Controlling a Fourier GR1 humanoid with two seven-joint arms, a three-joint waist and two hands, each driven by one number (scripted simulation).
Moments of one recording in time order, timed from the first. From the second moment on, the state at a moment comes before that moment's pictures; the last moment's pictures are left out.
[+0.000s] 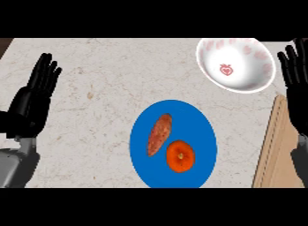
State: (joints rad) left arm -0.24 0.39 -0.11 -1.57 0.28 0.22 -0.01; right arm -0.25 -0.38 0.01 -1.65 -0.33 -0.14 -0.16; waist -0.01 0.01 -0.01
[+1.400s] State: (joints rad) left arm -0.15 0.29 -0.24 -1.54 0.18 0.28 0.05; right arm 0.32 -0.01 0.55 -1.71 0.75 -1.18 0.22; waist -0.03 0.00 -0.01
